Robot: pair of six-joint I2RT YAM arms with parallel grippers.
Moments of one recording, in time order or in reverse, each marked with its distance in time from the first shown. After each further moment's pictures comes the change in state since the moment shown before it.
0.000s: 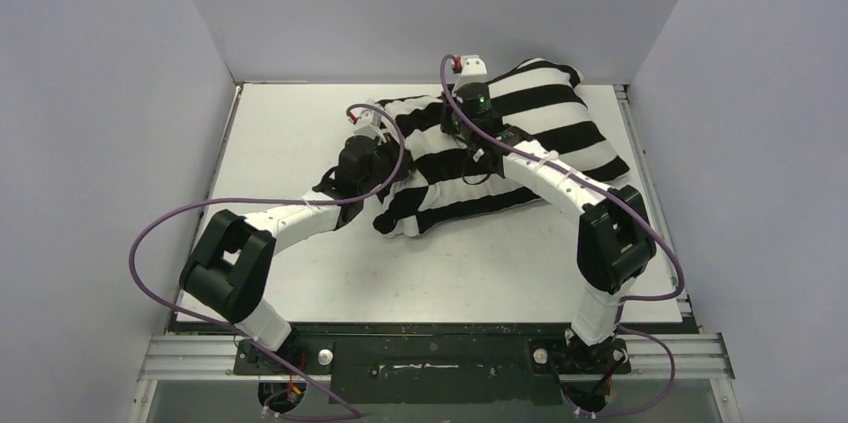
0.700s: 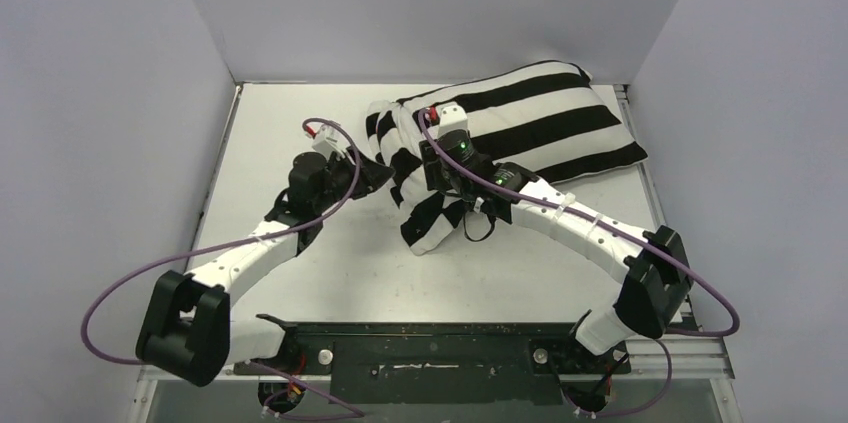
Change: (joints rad) left arm 0.175 -0.357 -0.239 -0.075 0.208 -0.013; right arm 0.222 -0.255 -0.126 -0.367 0.117 0.009
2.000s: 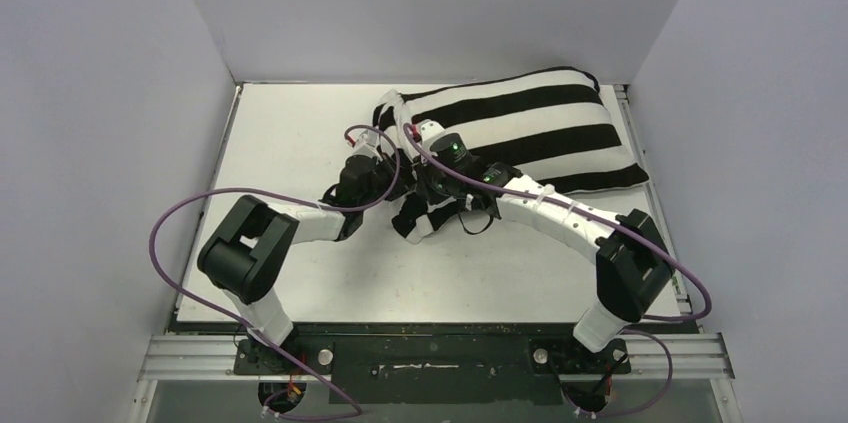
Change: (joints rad) left arm -0.151 0.497 0.083 0.344 -0.131 -0.160; right arm -0.037 0.103 -0.036 0.058 -0.354 -0.098
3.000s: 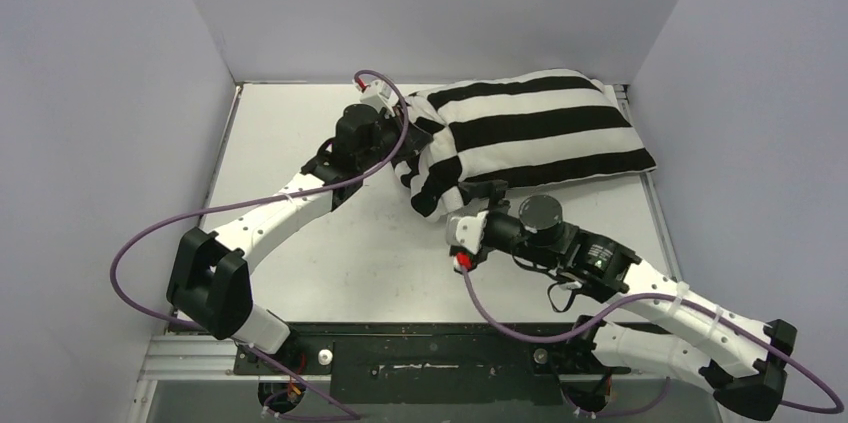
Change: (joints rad) left arm -0.058 -0.224 0.410 -0.572 -0.002 0.234; right arm 0.171 -0.738 -0.331 -0.043 -0.055 -0.897
